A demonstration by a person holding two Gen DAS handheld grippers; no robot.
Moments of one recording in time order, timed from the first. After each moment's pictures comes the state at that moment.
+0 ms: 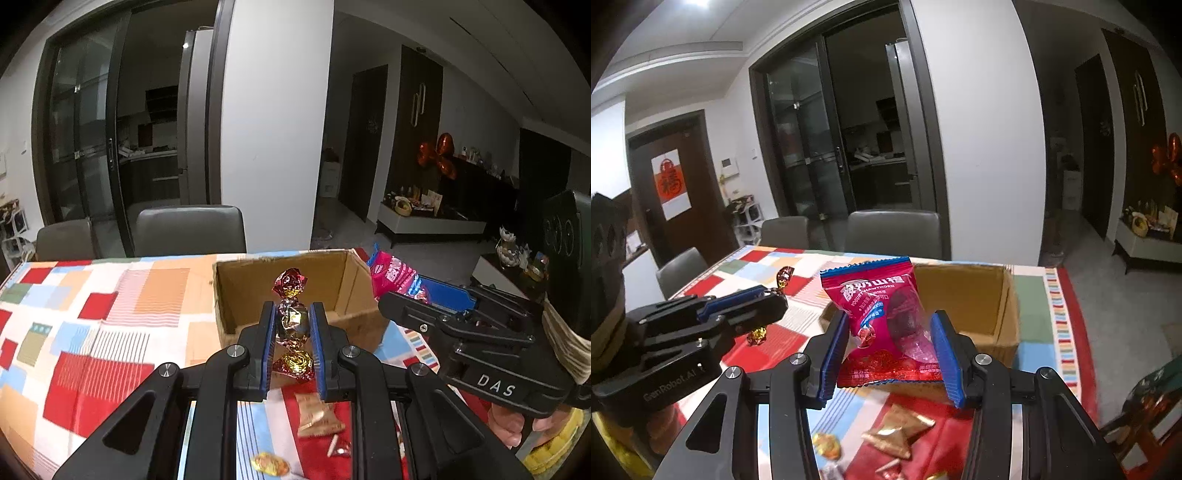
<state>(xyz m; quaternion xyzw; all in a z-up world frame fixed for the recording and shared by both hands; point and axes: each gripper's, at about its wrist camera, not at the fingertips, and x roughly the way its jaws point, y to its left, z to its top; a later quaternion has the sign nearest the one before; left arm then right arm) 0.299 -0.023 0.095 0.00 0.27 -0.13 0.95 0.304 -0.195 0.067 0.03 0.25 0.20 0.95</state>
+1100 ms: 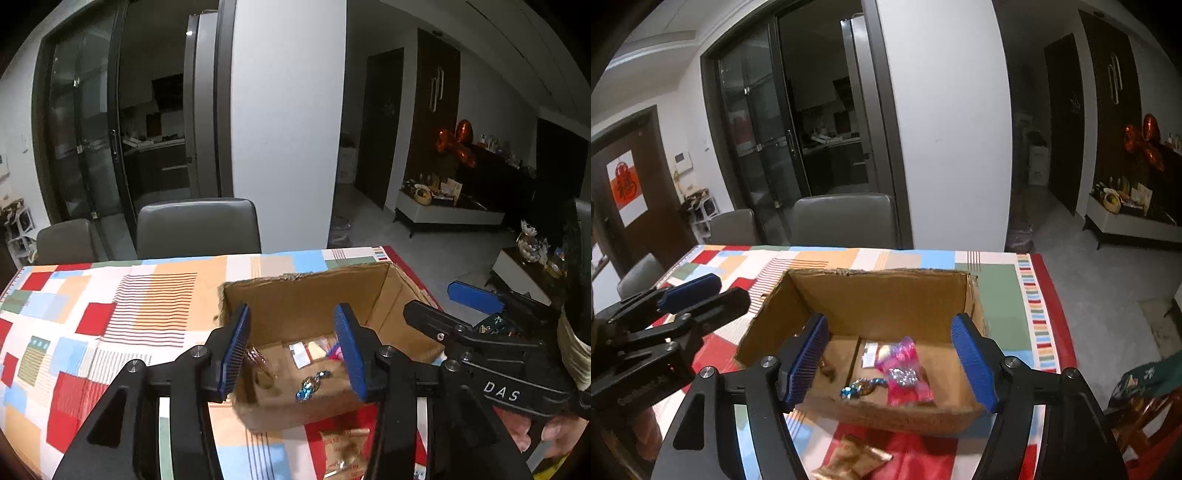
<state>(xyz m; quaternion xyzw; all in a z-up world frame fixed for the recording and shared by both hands) 0.370 -0.032 0.078 0.01 0.30 -0.10 0.95 0.378 -0.210 0.046 0.04 0.30 0.12 0.94</state>
